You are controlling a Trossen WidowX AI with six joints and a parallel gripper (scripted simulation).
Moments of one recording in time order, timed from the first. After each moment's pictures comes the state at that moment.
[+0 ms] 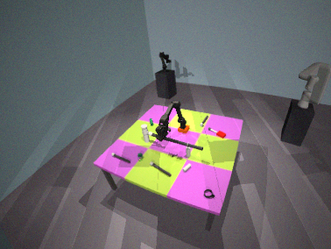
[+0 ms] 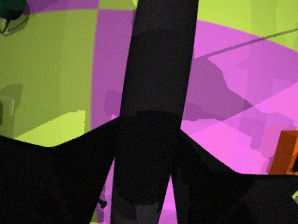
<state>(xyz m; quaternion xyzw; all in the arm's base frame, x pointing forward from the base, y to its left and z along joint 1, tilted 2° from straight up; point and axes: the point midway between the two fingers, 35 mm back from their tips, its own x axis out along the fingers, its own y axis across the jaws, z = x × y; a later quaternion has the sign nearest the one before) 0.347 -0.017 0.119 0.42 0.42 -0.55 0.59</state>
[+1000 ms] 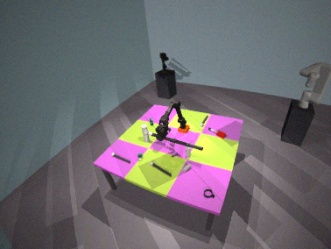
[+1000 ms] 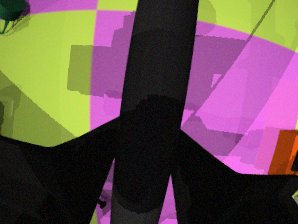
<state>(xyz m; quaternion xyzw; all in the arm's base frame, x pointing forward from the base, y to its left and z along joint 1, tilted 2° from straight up) 0.346 -0.018 0.120 0.42 0.42 -0.55 0.59</state>
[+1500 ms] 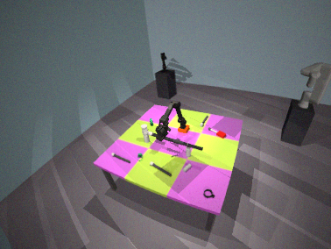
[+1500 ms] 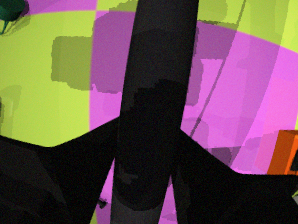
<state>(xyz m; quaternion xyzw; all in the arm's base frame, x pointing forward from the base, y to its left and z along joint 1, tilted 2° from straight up) 0.346 -0.018 0.121 0.42 0.42 -0.55 0.59</state>
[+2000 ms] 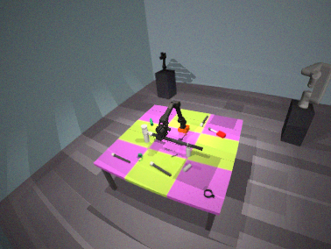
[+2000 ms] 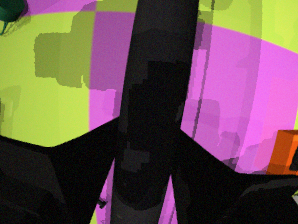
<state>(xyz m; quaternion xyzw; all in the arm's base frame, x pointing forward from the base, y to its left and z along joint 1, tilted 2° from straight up) 0.346 -0.019 0.122 0.42 0.42 -0.55 0.58</state>
